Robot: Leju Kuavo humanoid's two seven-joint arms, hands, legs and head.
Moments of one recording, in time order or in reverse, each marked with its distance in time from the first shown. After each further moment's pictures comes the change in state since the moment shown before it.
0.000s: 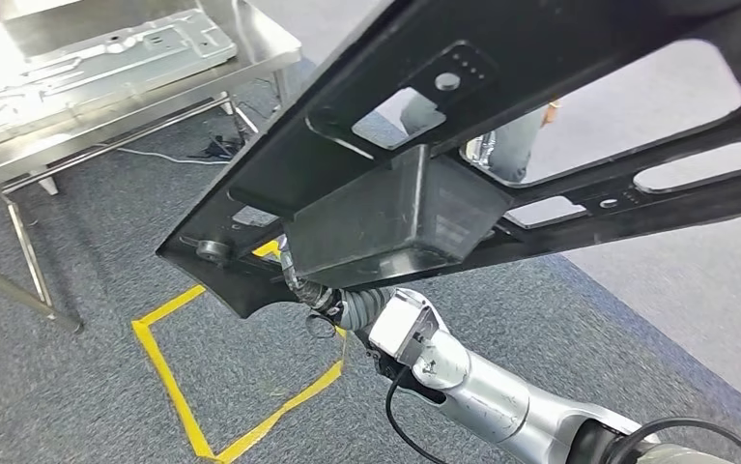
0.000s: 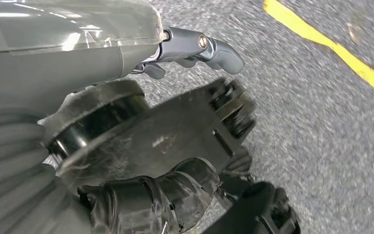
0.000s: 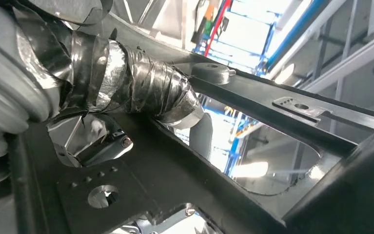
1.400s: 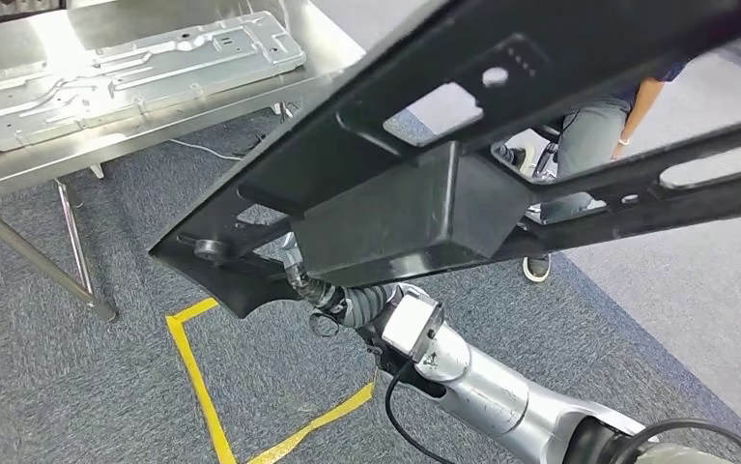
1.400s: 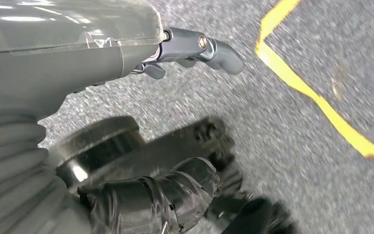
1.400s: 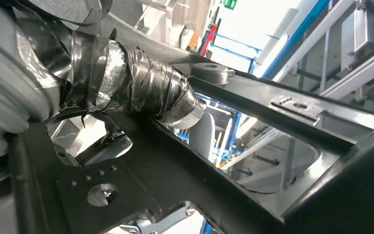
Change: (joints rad) left arm -0.022 -0.013 0.000 0.038 0.013 -0.026 -0.016; right arm -0.012 0.000 -0.011 0.012 -0.042 0.042 -0.039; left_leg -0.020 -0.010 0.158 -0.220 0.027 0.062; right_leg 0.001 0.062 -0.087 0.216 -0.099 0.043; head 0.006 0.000
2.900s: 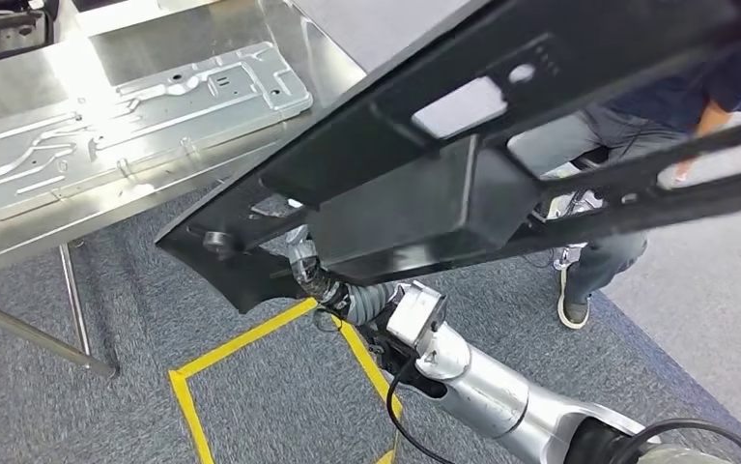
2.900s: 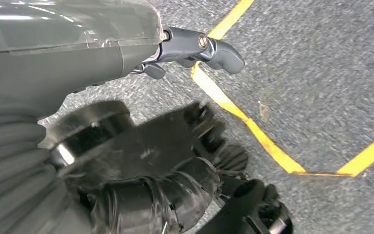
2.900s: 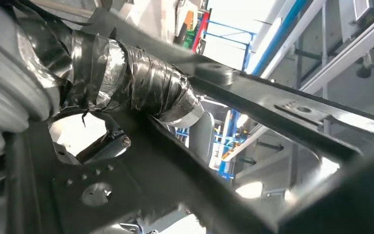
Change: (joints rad) left arm -0.006 -0.010 0.000 0.012 0.001 -0.005 -0.008; right arm 0.004 0.002 -0.005 0.013 -0.032 0.011 -0.014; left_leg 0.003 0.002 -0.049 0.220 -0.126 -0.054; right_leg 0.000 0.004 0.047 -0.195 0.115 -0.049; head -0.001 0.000
